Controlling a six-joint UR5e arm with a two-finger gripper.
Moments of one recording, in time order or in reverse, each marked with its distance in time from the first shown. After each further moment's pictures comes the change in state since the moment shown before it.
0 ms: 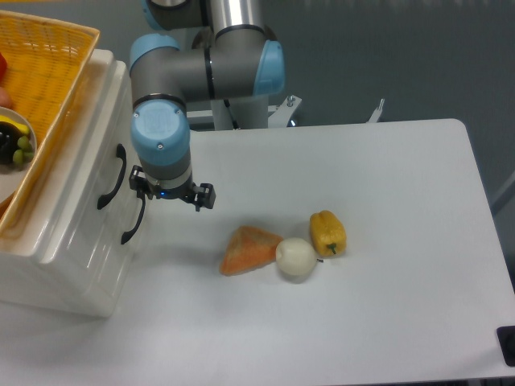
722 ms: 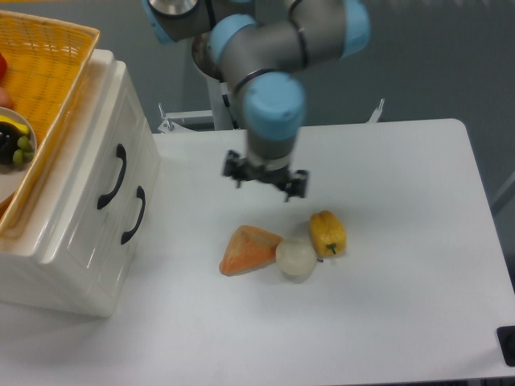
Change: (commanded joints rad) arm 0.362 0.066 0.012 0.001 0.048 0.494
